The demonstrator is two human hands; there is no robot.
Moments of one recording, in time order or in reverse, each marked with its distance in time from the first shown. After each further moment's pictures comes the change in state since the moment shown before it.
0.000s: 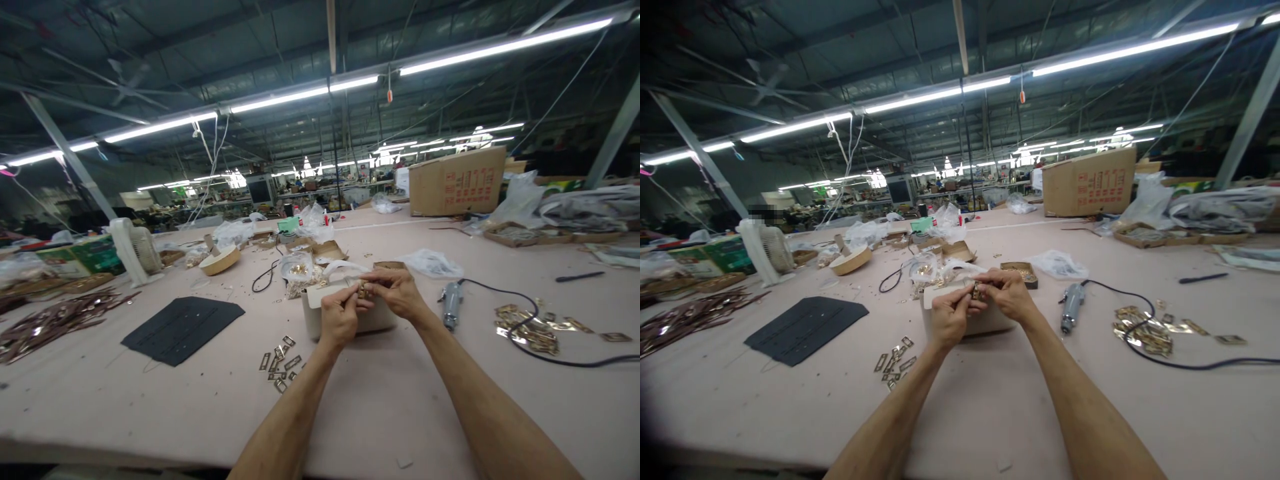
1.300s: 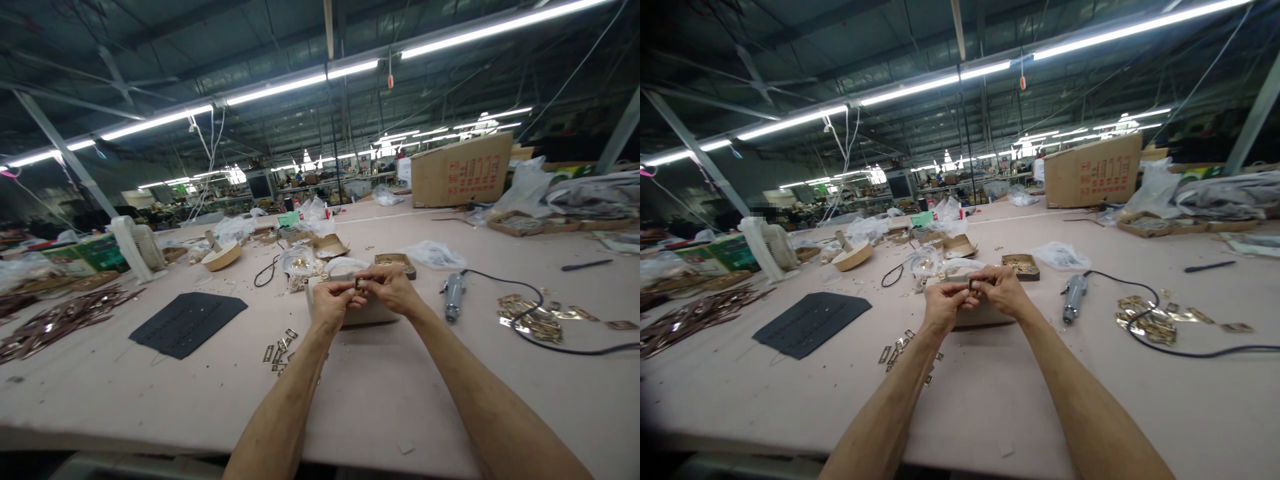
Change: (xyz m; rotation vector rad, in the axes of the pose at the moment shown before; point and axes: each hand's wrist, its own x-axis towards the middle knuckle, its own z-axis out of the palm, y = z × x) left_hand 0.013 0.003 -0.012 -0.328 0.076 -0.337; right_hand -0.002 0.002 0.012 -0.048 -0.038 0.091
